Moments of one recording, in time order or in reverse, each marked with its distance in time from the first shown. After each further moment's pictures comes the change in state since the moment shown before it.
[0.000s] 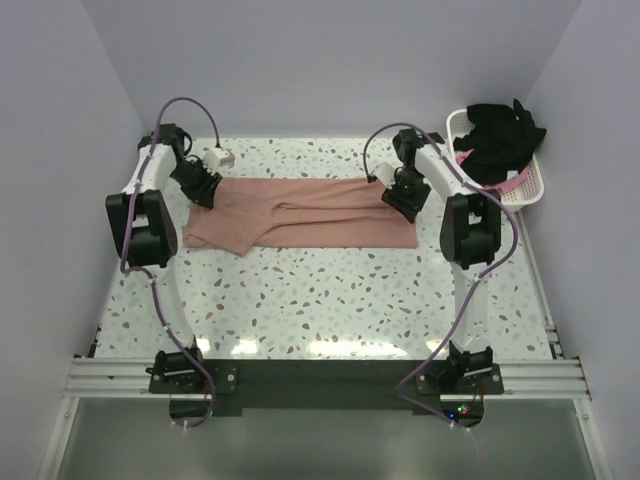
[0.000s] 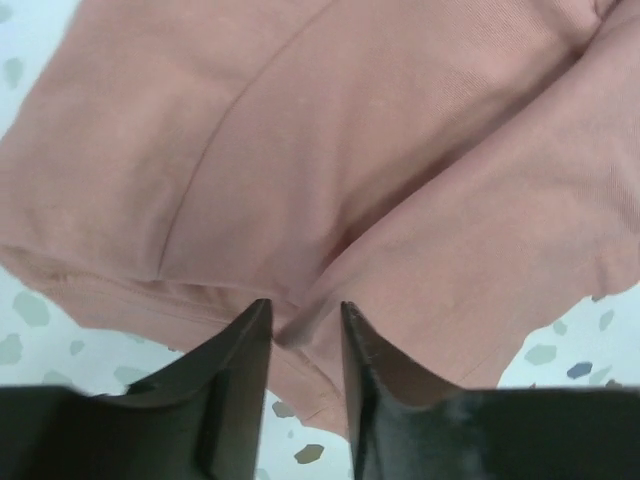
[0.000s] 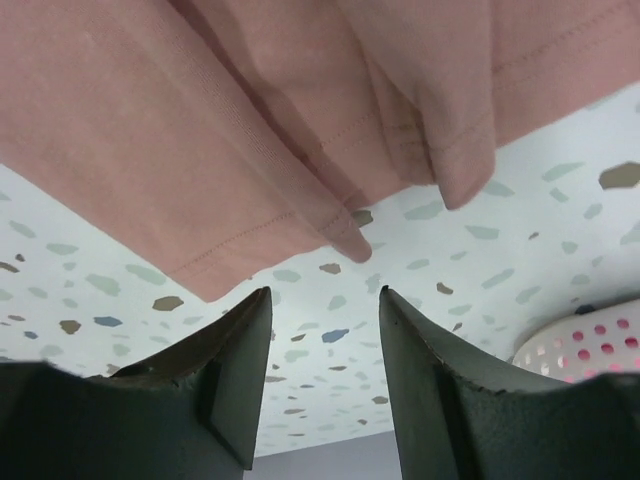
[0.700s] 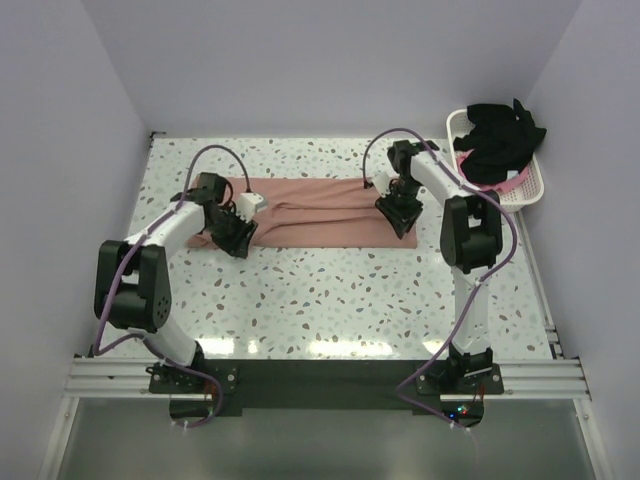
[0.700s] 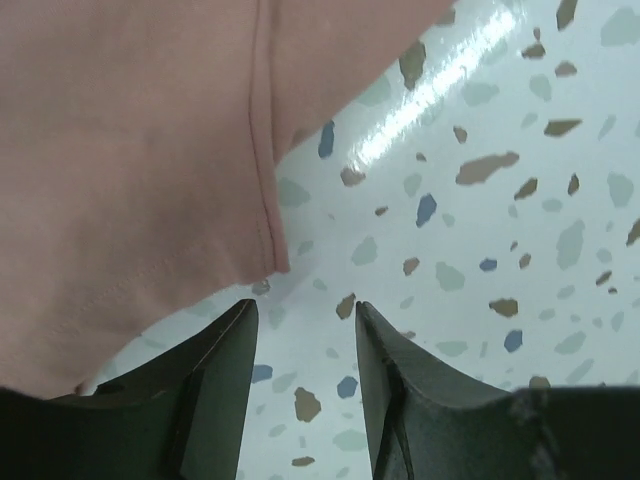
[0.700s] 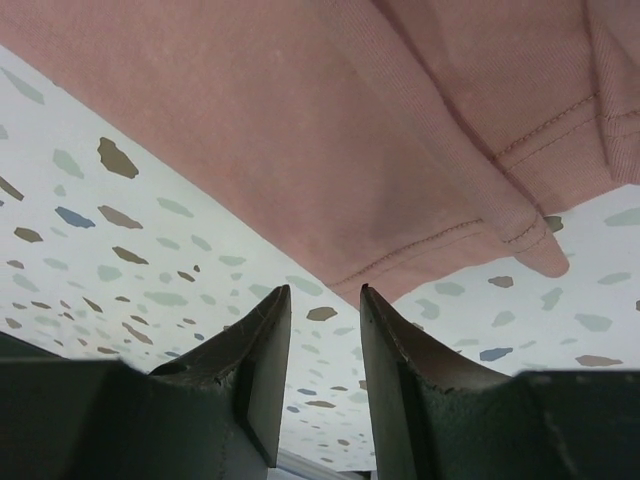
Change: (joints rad) left arm -0.241 -0.596 -0.855 0.364 -0.060 -0.436; right arm 0.035 -0.055 -0.112 -0.038 -0.148 0.269
